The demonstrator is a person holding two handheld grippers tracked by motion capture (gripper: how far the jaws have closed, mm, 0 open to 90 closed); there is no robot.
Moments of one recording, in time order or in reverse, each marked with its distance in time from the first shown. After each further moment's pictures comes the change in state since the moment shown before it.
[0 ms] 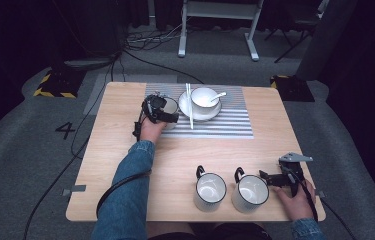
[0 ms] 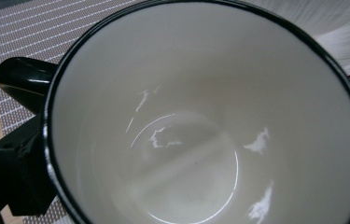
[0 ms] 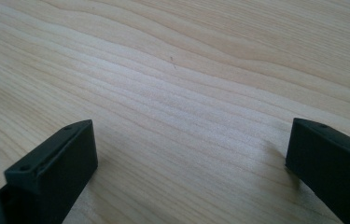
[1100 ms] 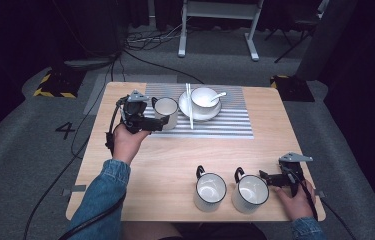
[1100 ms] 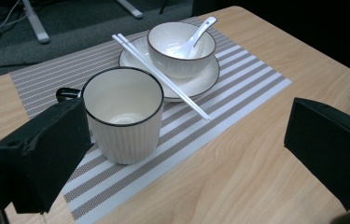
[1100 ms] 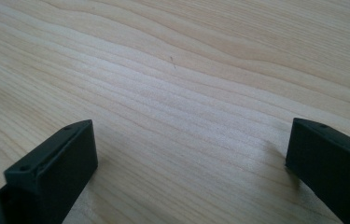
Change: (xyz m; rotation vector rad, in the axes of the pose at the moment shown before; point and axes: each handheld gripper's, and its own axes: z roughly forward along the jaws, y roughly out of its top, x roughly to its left) left arm -0.025 -0.019 -0.166 -0.199 -0.157 0.051; right arm 0.000 0.000 0.000 -0.004 0.001 0.002
